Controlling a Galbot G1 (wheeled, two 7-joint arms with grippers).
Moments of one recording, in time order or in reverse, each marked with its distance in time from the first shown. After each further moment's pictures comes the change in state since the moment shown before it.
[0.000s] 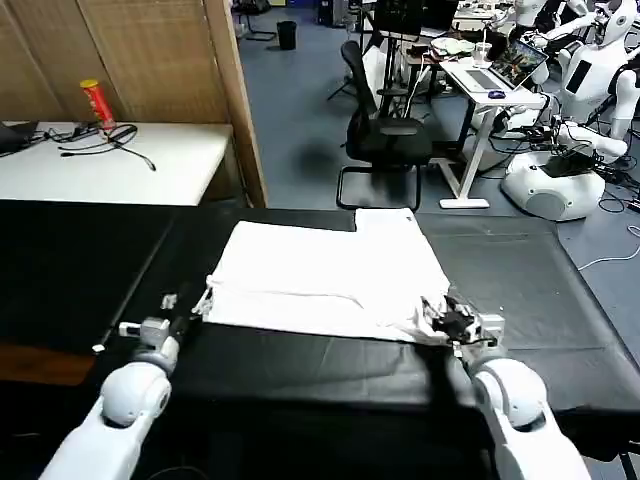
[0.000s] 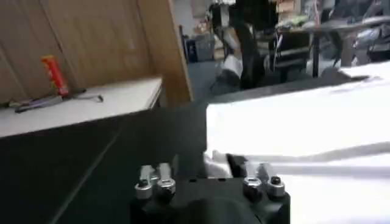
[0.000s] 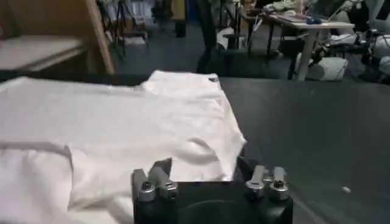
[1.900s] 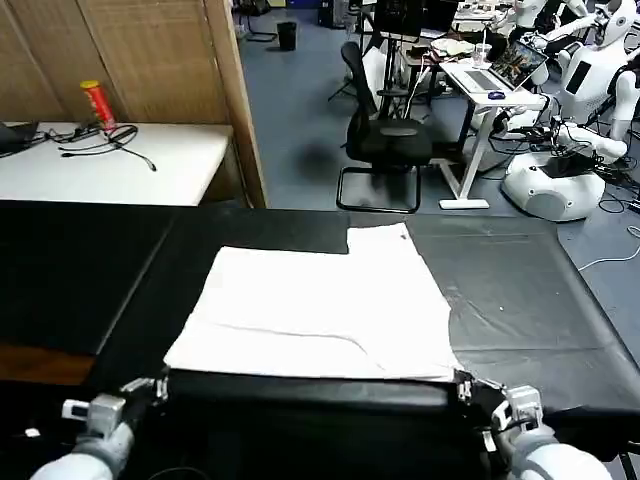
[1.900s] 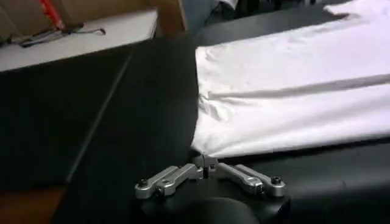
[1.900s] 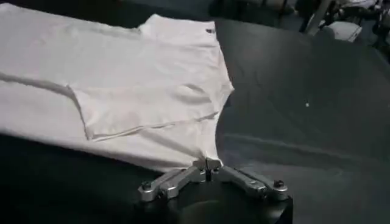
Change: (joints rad) left arm 0.556 0.082 -0.219 -0.387 -0.068 0.135 -0.102; right arm -0.337 -0.092 0.069 0.278 0.041 -0.105 0.050
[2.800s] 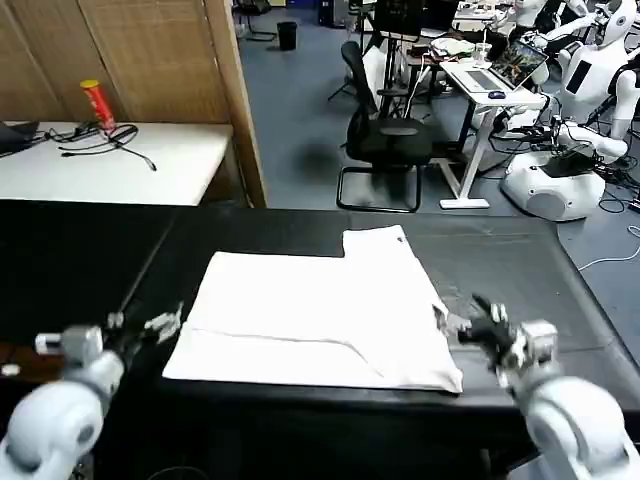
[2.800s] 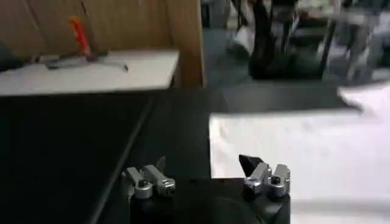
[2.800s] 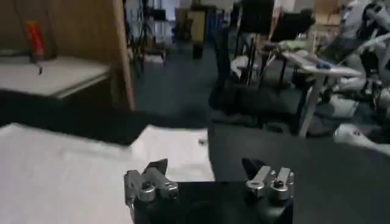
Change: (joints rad) left arm -0.595 0.064 0.088 0.196 -0.346 0.113 -0.014; right arm 0.835 -0.022 -0.230 -0.502 0.119 0.083 0.021
